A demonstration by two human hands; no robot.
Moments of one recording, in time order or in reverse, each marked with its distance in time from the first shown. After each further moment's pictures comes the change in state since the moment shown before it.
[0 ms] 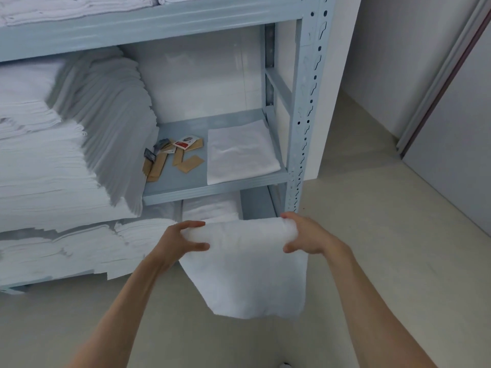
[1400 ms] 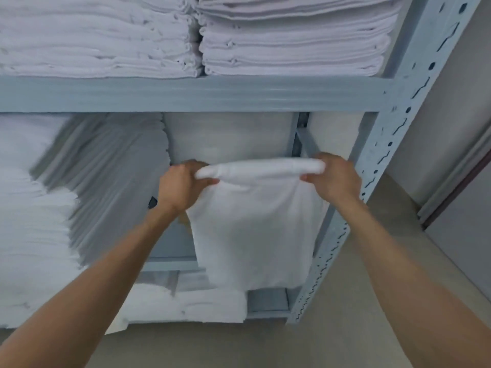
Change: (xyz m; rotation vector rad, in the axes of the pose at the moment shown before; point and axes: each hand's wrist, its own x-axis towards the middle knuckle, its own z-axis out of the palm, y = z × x) left_hand 0.243 0.190 -0.147 0.442 0.606 0.500; right_hand 0.208 -0.226 -0.207 -0.165 0.774 -0.215
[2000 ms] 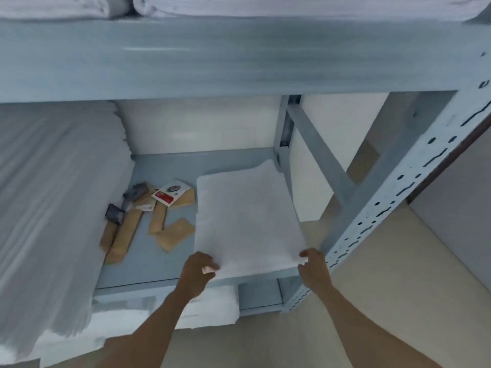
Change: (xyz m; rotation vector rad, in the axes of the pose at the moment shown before) left_hand -0.069 -0.130 0.247 -0.357 -0.569 -0.370; right_hand -0.044 0.169 0.222 0.074 -0.403 0.520
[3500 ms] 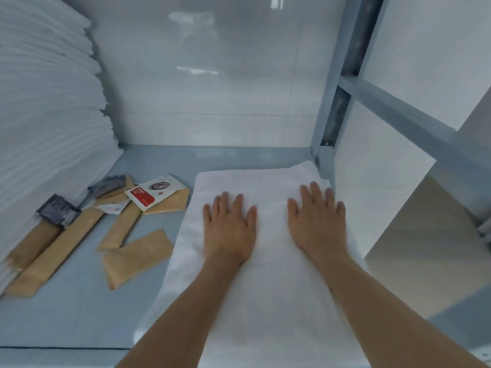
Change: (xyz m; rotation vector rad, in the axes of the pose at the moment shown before) left_hand 0.227 0.012 0.093 0.561 0.400 0.058; right_hand 0.230 -0.087 0.088 -0.570 0.388 -0.446
